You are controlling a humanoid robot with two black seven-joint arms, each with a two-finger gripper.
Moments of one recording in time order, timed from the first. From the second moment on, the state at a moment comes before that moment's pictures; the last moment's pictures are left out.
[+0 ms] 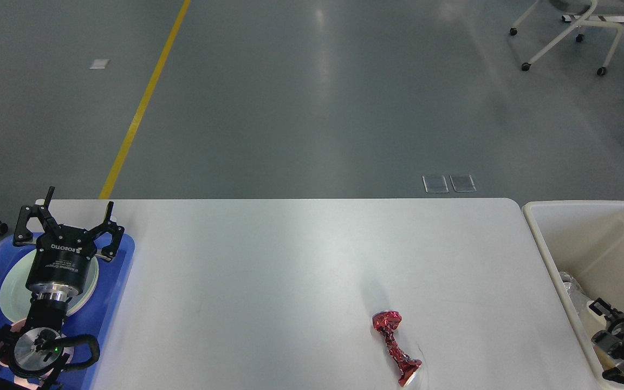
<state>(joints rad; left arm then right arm) -0.19 0.28 -1.31 -0.88 0.04 -0.56 -0.33 0.61 -0.35 -0.92 0.21 0.19 -0.18 -0.12</state>
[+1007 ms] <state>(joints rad) -0.19 0.28 -1.31 -0.88 0.04 -0.56 -0.33 1.68 -0.53 -1.20 0.94 -0.20 0.55 -0.12</state>
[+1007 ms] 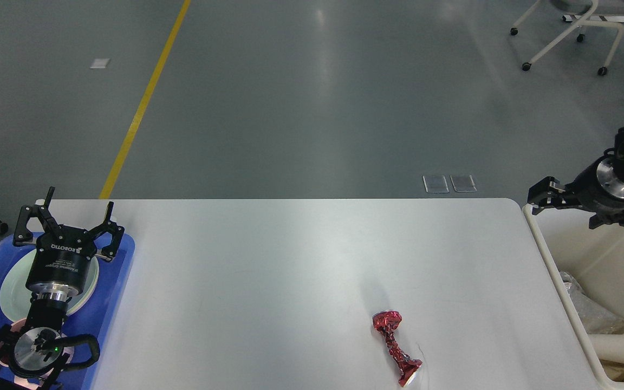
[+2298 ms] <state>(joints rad) -0.19 0.28 -1.31 -0.88 0.04 -0.56 -0.33 2.15 -0.18 -1.11 1.63 -0.09 0.45 -0.13</state>
